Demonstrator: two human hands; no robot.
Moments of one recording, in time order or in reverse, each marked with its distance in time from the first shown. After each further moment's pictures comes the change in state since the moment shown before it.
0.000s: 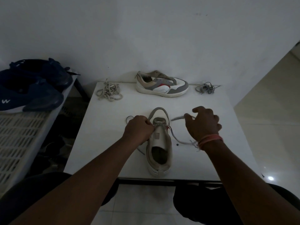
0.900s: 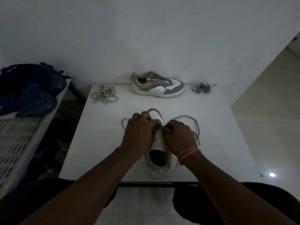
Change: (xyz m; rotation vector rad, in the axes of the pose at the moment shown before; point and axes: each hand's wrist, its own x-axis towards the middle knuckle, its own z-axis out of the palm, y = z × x) left_hand -0.009 0.002 0.017 0.533 0.262 0.588; right_hand -0.032 -0.009 0.034 0.083 -0.159 -0.269
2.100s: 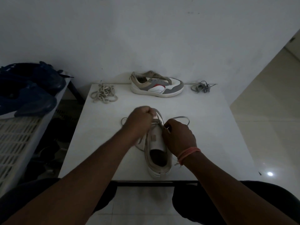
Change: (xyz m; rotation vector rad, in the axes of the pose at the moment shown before) left_hand 0.029 0.010 -0.042 -0.781 -0.197 -0.492; right_hand -0.002 -0.003 -0.002 -0.008 -0.026 -0.018
